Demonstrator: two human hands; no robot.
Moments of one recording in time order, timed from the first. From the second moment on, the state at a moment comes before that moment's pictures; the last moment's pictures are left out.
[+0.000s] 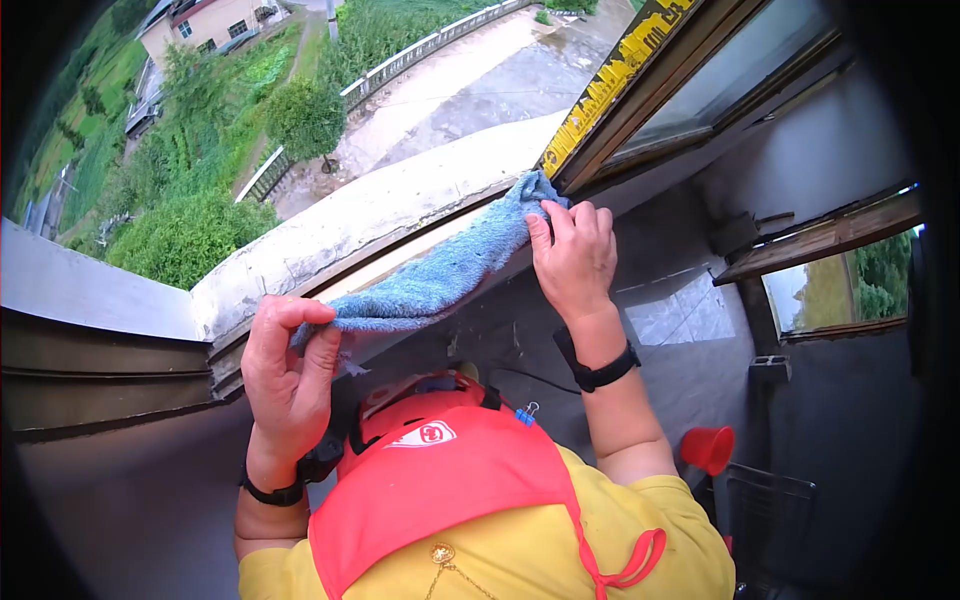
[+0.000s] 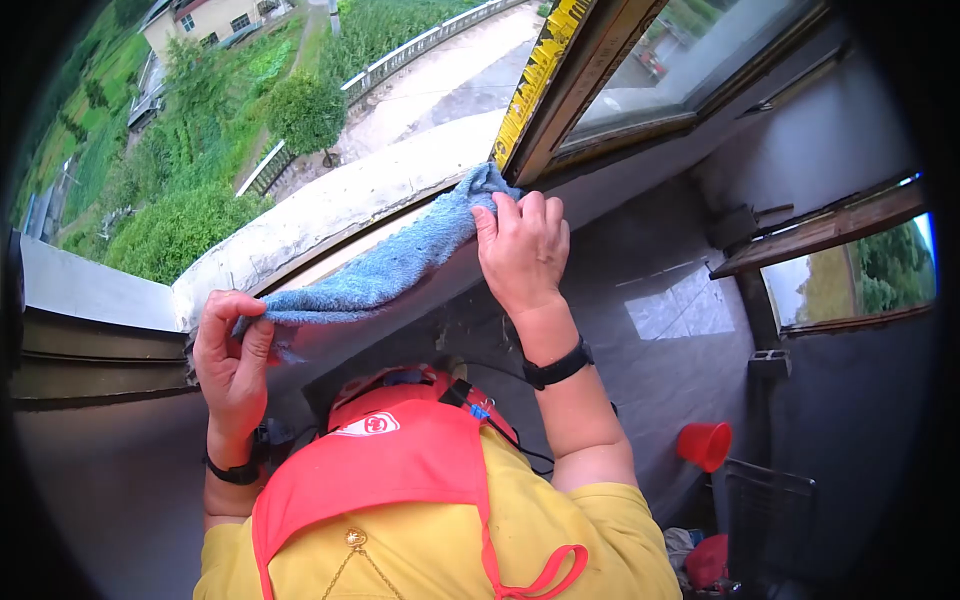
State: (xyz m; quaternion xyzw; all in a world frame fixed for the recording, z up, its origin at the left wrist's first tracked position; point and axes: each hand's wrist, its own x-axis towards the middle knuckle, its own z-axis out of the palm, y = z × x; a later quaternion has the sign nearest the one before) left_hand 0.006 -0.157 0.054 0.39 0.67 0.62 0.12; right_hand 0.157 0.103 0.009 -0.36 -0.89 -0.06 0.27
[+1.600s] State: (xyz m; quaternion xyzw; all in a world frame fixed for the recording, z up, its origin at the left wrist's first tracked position) left_hand 0.009 -0.150 0.031 0.33 0.69 0.64 0.08; right_hand 0.143 0.116 0.011 -0.28 -0.95 -0.06 0.11
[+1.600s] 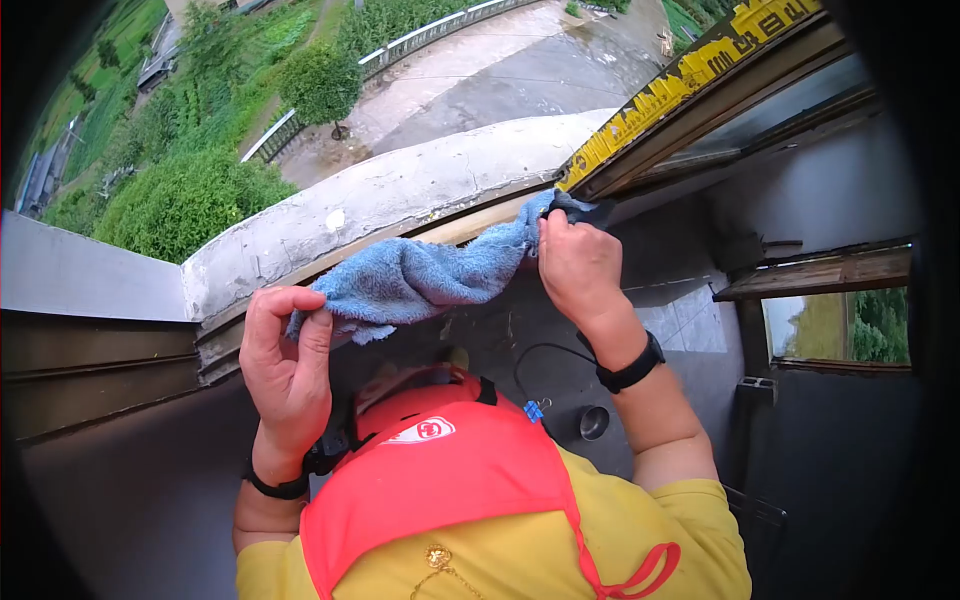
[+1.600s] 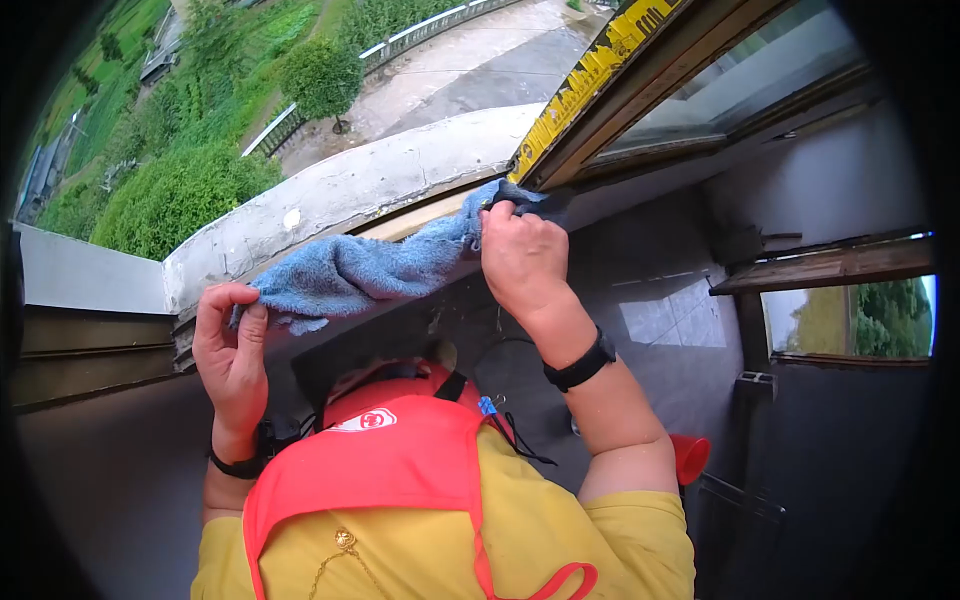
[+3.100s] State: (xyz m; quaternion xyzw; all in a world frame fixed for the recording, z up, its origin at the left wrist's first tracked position) left_hand 0.026 -0.212 0.030 0.20 0.96 0.00 -0.17; right_hand 0.098 0.053 0.018 -0.02 -0.99 0.10 0.13
